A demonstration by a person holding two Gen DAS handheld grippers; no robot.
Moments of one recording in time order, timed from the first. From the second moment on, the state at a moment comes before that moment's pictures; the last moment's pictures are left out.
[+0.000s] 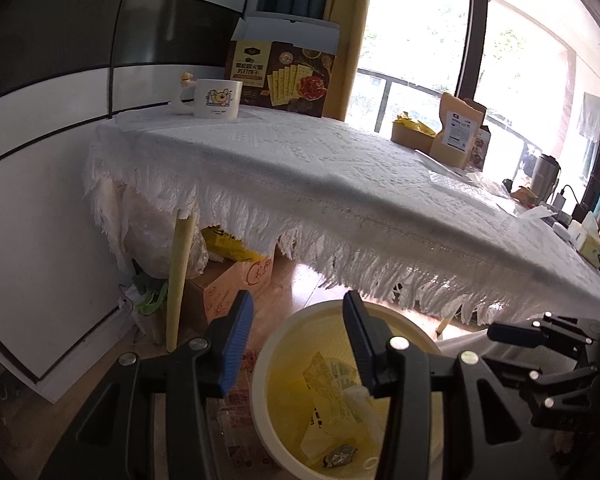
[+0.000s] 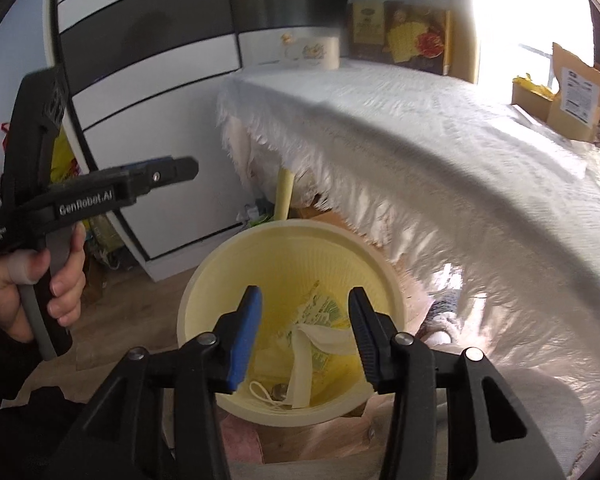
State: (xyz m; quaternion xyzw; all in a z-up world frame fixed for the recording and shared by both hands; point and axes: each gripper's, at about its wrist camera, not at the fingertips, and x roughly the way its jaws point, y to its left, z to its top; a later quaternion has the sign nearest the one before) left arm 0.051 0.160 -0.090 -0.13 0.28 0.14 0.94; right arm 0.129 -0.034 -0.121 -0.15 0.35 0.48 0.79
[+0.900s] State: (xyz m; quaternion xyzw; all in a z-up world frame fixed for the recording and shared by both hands) left arm 0.093 0.059 -0.040 -0.07 0.25 0.07 0.96; right arm 0.158 -0.147 -0.055 -0.09 0.30 0.40 0.86
